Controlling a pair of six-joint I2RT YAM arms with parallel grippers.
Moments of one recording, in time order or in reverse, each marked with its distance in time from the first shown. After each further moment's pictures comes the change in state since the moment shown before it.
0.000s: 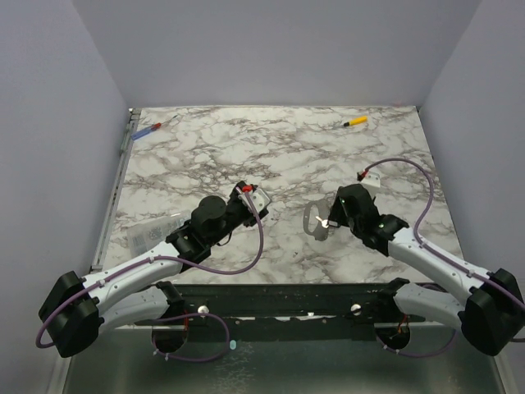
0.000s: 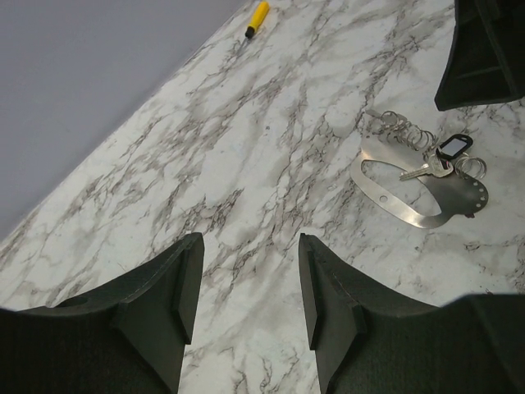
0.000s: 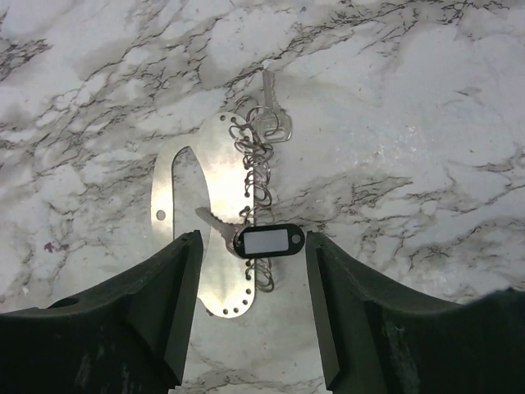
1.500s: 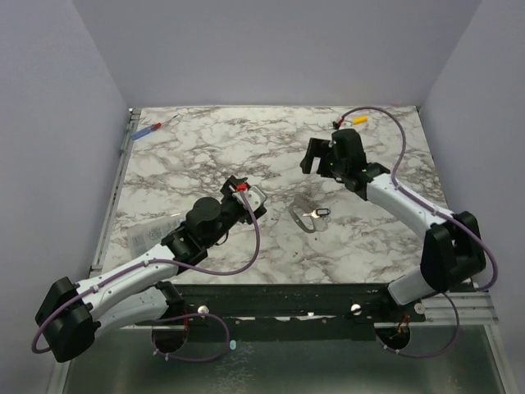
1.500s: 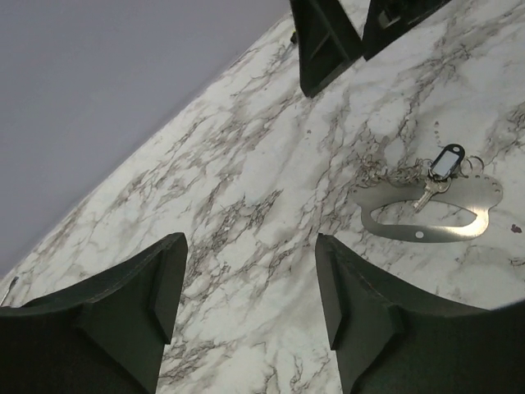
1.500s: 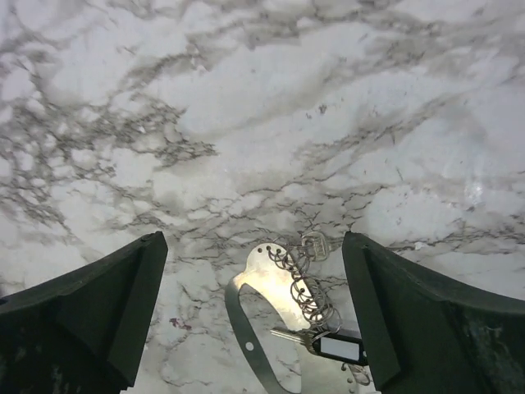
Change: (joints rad) left arm 0.000 -0.042 0.000 -0.006 -0.080 0.038; right arm -0.176 0.546 0.483 0.162 -0.412 -0.220
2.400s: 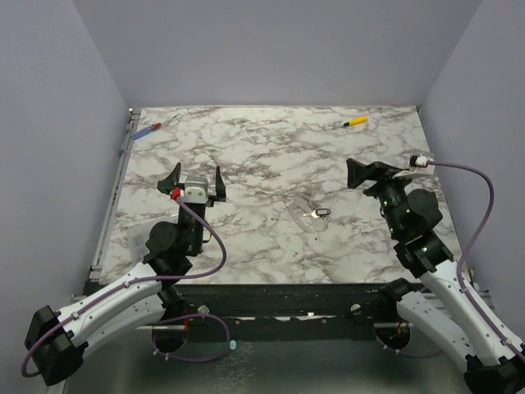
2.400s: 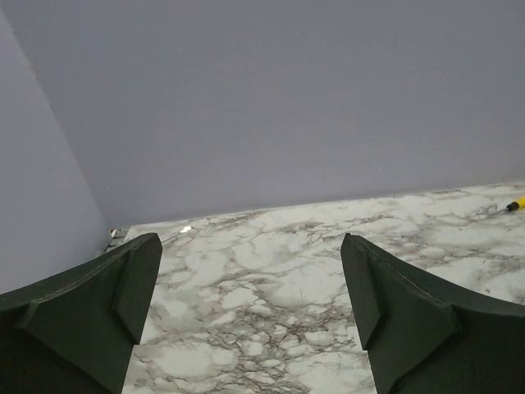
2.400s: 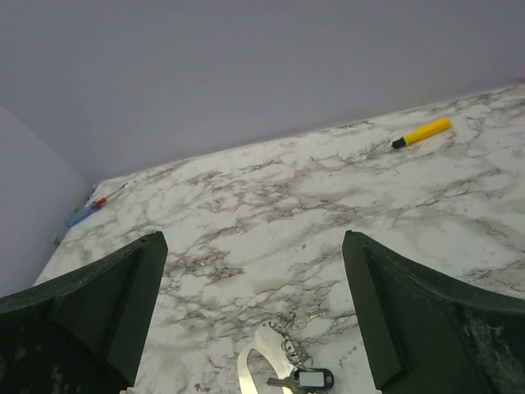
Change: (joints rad) left arm 0.023 -0.251 -0.130 0.398 -0.565 0.031; right arm 0.000 -0.930 -0.454 0.294 0.207 -0.109
